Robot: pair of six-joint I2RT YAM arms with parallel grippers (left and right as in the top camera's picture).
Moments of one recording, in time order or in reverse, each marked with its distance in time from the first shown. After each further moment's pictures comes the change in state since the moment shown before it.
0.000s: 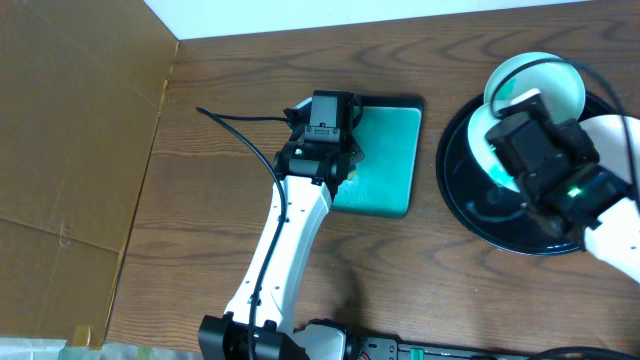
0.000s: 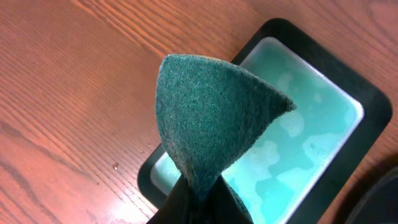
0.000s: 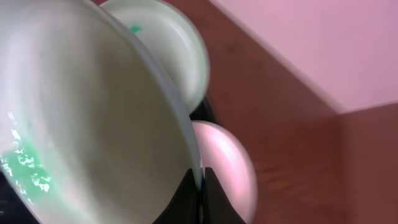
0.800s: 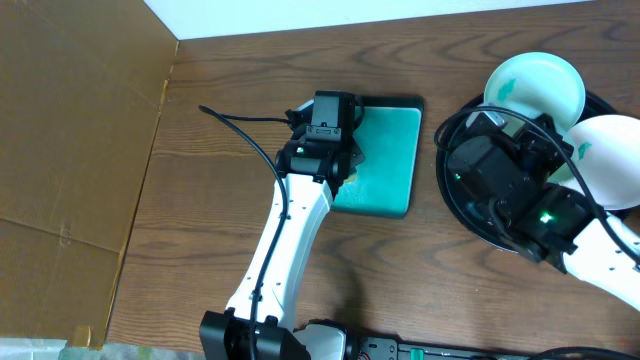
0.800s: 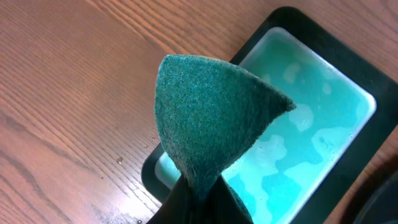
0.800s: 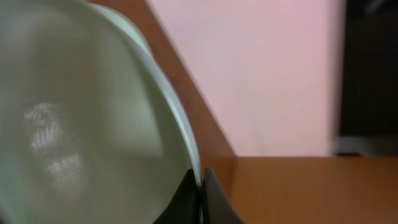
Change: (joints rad) left arm 0.000 0.014 0.000 -0.019 0.000 0.000; right arm 0.132 0.007 0.001 0.107 0.232 -0.428
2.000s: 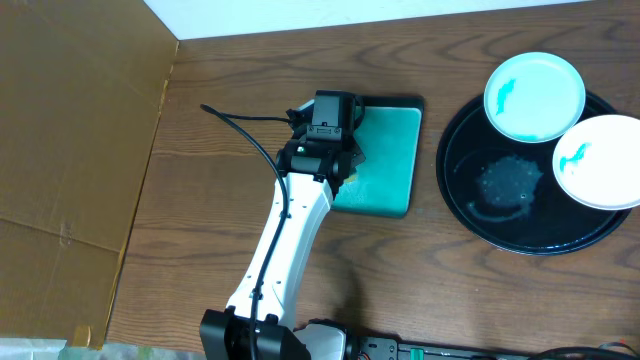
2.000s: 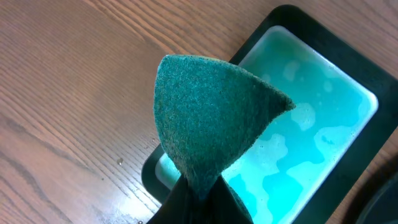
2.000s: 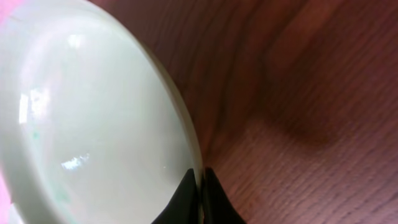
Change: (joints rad) left arm 0.000 0.004 0.000 0.003 0.000 0.011; right arm -1.523 0.389 -0.001 0.217 -1.453 0.962
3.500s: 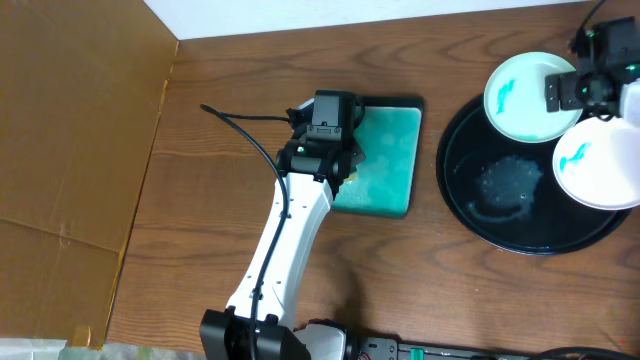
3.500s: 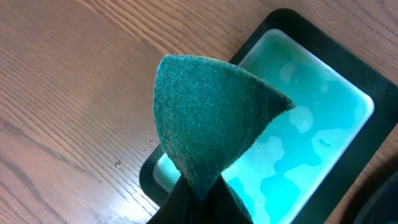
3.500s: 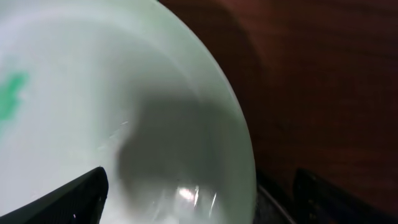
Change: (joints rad) left arm 0.000 0.000 0.000 0.010 0.000 0.000; right arm 0.835 0.292 0.407 -0.153 0.415 -0.429
